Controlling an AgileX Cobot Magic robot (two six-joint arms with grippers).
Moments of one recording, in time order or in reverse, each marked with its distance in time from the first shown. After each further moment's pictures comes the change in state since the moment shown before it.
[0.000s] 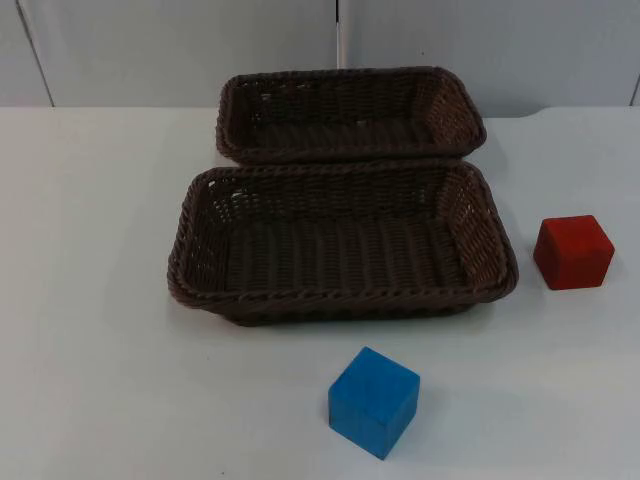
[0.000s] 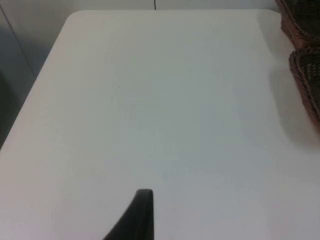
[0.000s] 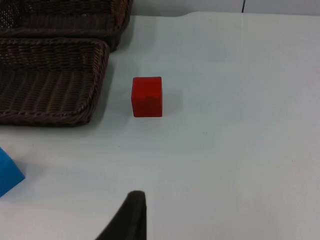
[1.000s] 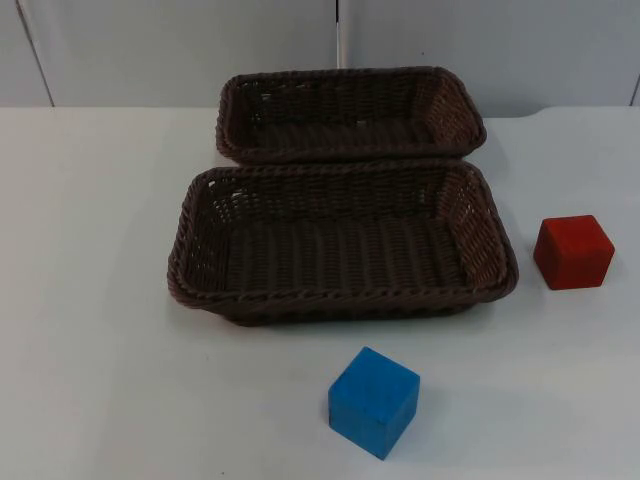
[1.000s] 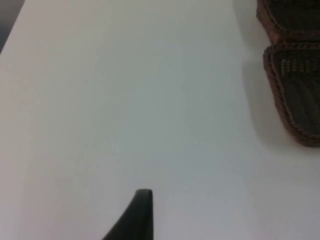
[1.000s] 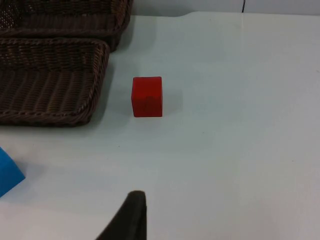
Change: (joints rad) right arm 0.000 0.000 0.000 0.000 0.000 0.000; left arm 0.000 0.290 -0.060 -0.095 -0.121 0.025
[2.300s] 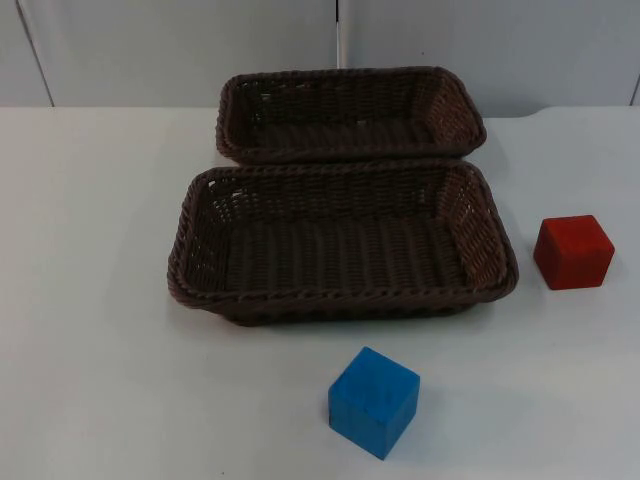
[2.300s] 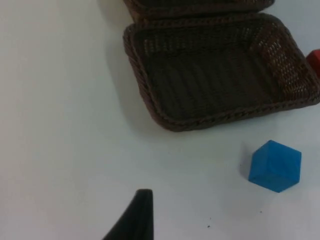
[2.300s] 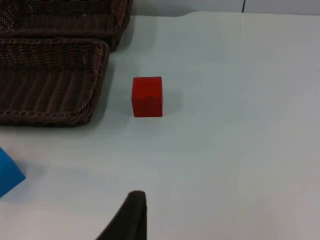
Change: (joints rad) right arm 0.000 0.000 0.000 0.000 0.000 0.000; left arm 0.000 0.249 0.000 -0.486 -0.038 0.372
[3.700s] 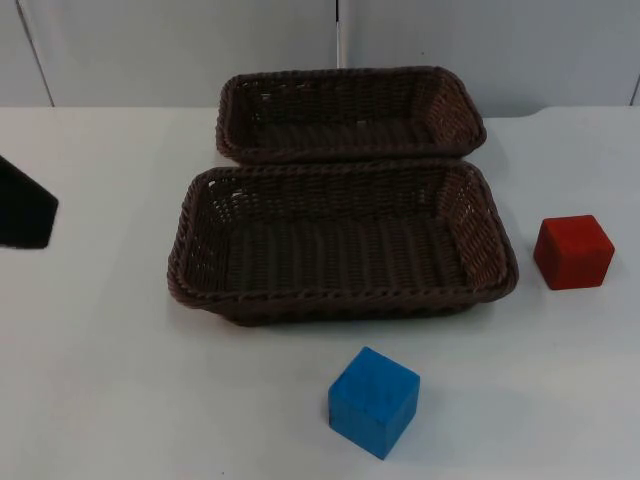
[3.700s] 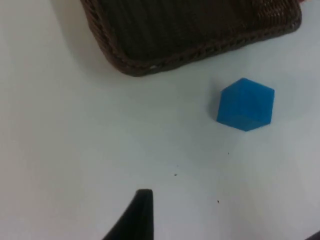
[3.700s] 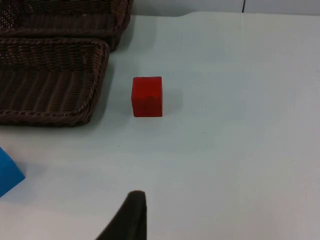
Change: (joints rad) right arm 0.000 0.000 0.000 0.000 0.000 0.000; left arm -0.078 0.353 -0.108 -0.052 0.086 0.084
